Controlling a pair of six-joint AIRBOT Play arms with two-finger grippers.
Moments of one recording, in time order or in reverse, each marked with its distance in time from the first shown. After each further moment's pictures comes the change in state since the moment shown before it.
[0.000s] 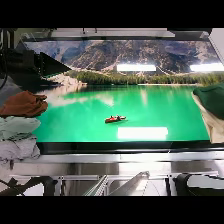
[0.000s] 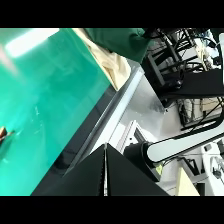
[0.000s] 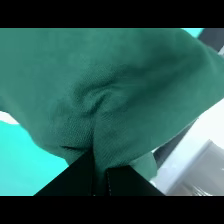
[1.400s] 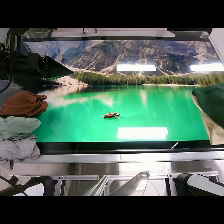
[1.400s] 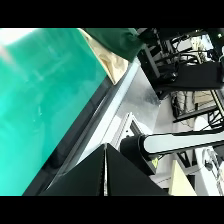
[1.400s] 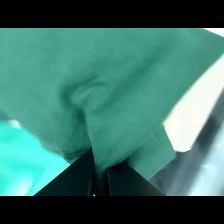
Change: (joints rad) left arm -0.009 -0.035 0.000 0.004 -0.024 0.000; right arm -0.115 0.200 -0.323 0.135 -0.205 0.215
